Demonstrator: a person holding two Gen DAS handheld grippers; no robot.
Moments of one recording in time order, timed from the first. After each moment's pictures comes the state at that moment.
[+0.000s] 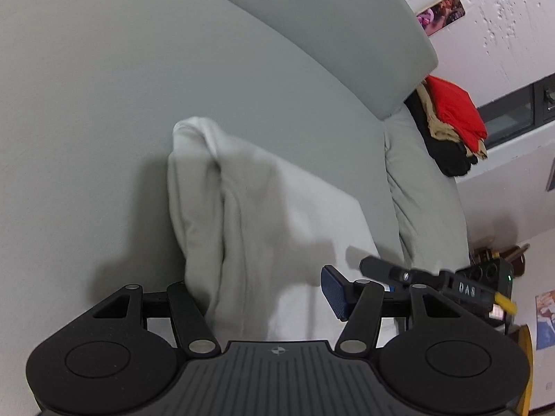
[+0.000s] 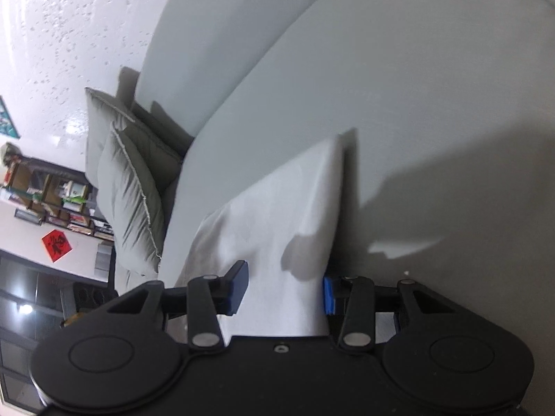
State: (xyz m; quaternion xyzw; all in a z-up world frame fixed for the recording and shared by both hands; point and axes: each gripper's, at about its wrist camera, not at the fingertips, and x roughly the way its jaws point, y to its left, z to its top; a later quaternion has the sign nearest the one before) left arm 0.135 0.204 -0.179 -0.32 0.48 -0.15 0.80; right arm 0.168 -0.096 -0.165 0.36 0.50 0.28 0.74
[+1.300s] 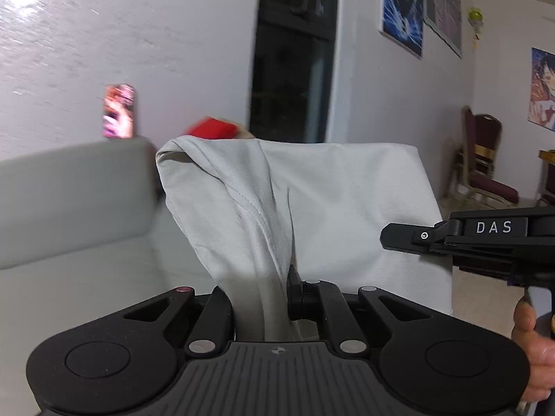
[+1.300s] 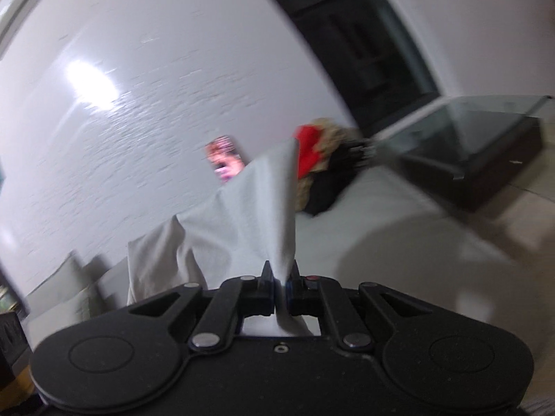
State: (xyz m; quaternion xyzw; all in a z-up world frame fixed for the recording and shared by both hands) left arm 0.020 -0.210 -0.019 0.03 0.21 -0.28 0.94; right arm -0.069 -0.373 0.007 0.29 0.16 -0.01 0.94
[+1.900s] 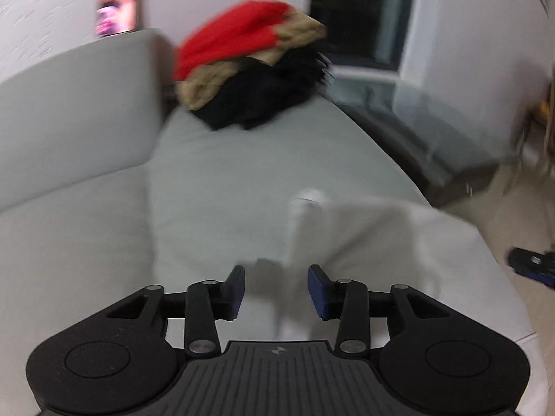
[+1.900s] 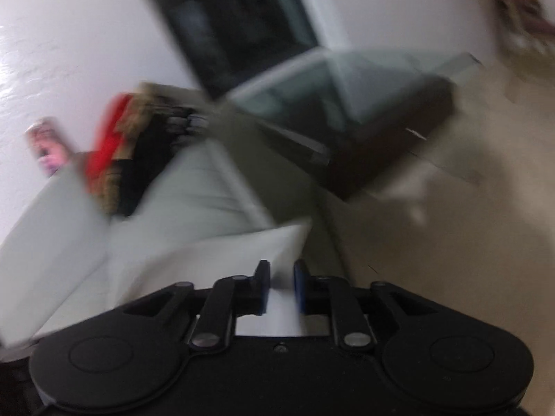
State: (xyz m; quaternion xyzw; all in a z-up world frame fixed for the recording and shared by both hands) left arm 0.203 -0.253 -0.100 0.02 0.36 -0.17 0.92; right arm 0.074 -0.524 -0.084 0.30 0.27 -0.17 0.90
